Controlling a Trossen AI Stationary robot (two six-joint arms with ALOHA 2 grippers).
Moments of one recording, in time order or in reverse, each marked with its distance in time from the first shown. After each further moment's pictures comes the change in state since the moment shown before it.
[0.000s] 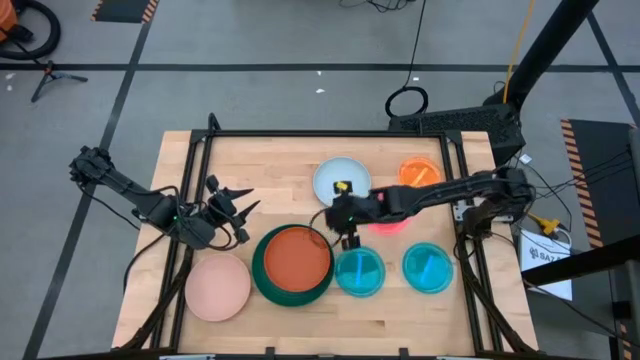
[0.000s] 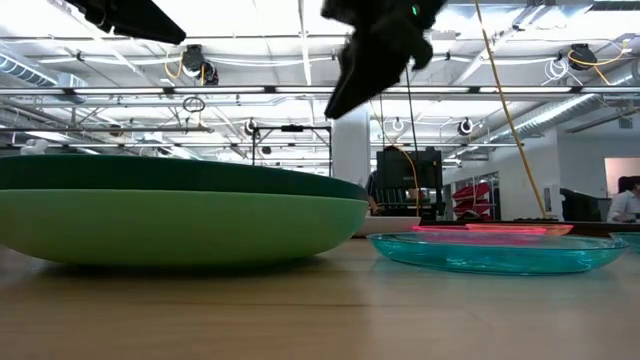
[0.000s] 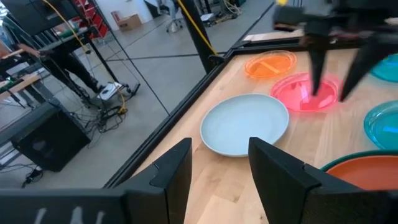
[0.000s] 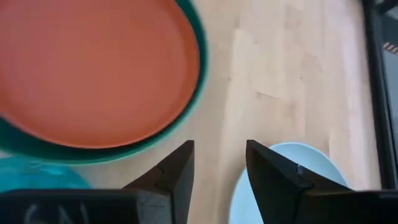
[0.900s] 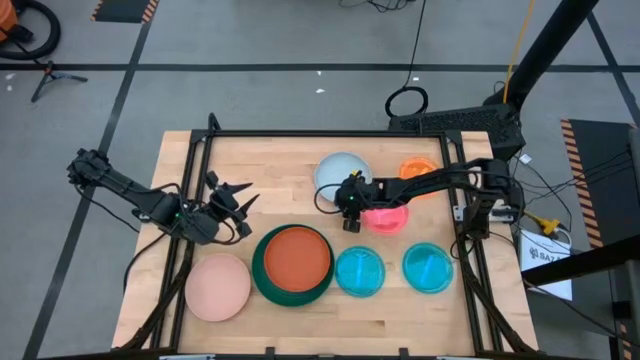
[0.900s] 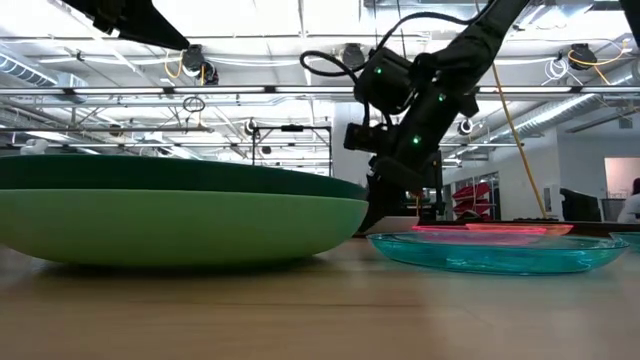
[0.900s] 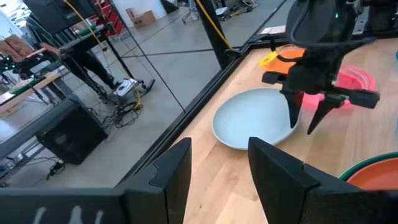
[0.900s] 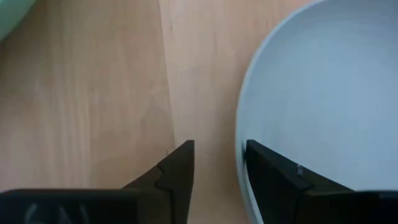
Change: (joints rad) left arm 0.056 0.000 0.000 -0.016 -0.012 0.034; right arm -0.231 0.137 -0.336 0.383 -0.119 0.160
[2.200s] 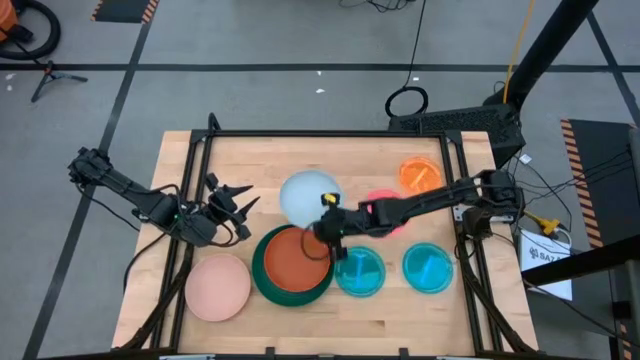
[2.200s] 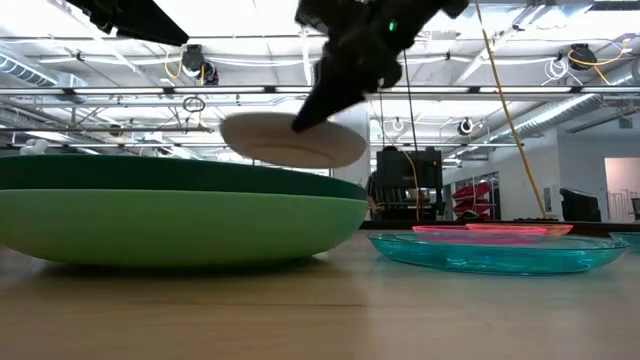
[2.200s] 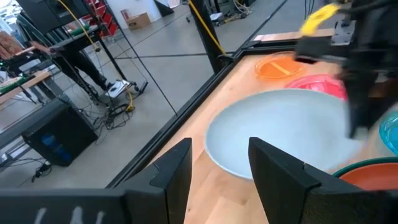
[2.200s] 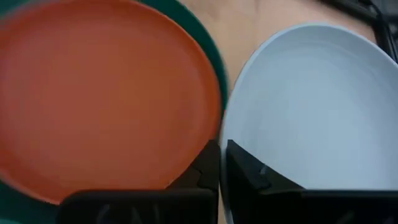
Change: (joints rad) left arm -0.026 0.000 0.000 0.021 0.000 -0.030; right arm 0.303 -0.011 0.360 -0.207 0.126 -0.140
